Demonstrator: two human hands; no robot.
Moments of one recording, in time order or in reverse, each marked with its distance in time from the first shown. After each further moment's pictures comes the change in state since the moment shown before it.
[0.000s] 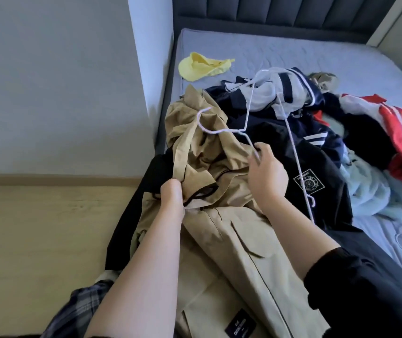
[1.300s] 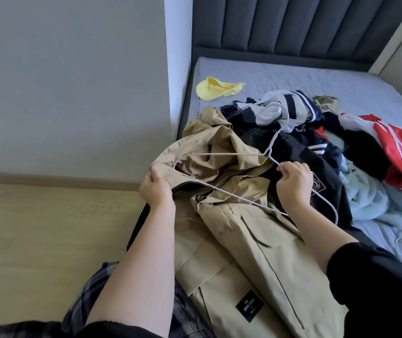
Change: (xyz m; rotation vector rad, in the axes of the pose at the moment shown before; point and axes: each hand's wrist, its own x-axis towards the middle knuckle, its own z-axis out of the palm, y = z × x) left_hand -0.025 0.018 -0.070 -0.192 0.287 0.570; right_hand -0.018 0.034 -0.030 0.056 0.217 -0.206
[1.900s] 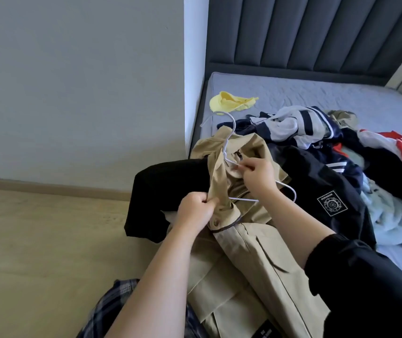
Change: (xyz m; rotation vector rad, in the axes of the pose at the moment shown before) left_hand -0.035 0.015 -0.008 0.728 -0.730 0.254; right_hand 0.027 -0.109 0.045 0.435 -0.423 0.108
